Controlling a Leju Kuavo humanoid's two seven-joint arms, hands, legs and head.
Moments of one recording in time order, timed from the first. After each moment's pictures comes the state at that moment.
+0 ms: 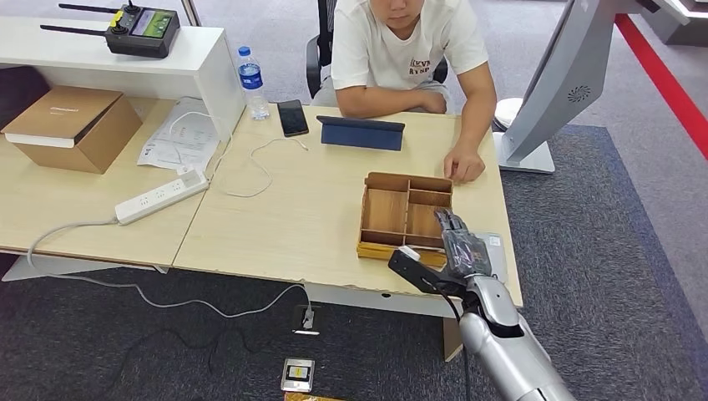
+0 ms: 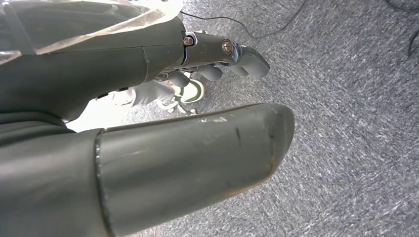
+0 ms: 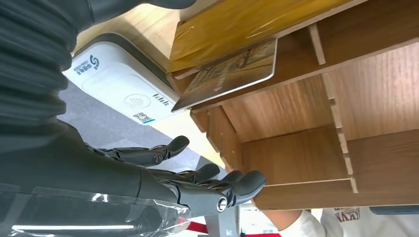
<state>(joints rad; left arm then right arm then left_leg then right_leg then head) -0.12 0.15 0.51 -0.18 -1.33 0.20 -0.04 -0.51 -0.08 0.56 -0.80 0.99 -0.23 -0.04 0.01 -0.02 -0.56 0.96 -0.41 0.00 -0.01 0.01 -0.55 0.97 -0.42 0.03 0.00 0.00</state>
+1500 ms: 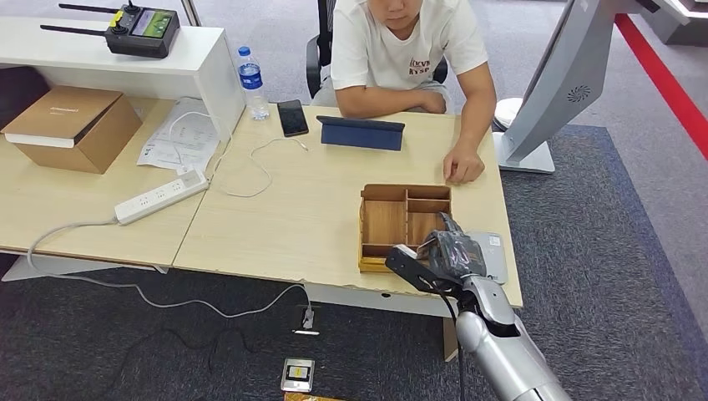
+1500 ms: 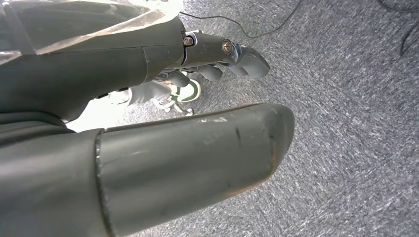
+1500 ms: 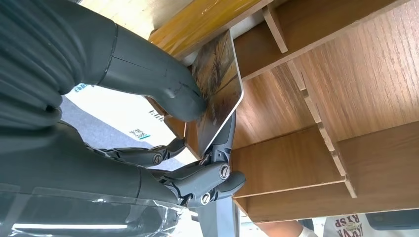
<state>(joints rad) -0.12 0.14 0.51 -0.18 -1.33 0.20 -0.05 -0.51 -0.07 0.56 -0.81 0.93 -0.19 -0.03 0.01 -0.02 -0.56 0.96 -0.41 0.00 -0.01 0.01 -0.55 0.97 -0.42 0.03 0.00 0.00</state>
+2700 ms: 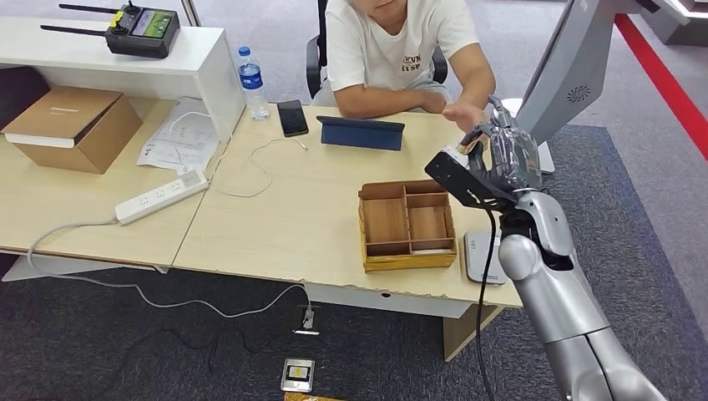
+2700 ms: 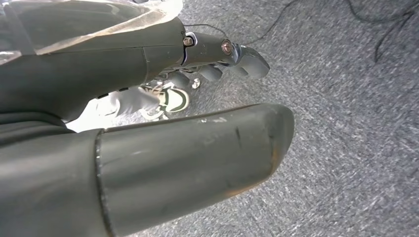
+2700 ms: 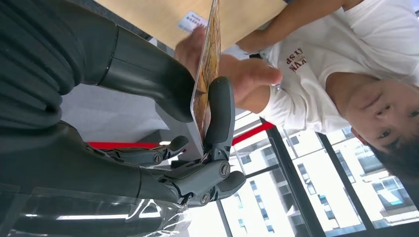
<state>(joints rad) -0.12 0.14 0.51 -0.18 -1.38 0.22 -0.11 -0.74 -0.14 0.45 -1.03 0.87 -0.20 -0.10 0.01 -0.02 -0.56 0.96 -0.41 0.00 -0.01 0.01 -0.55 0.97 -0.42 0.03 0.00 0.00</state>
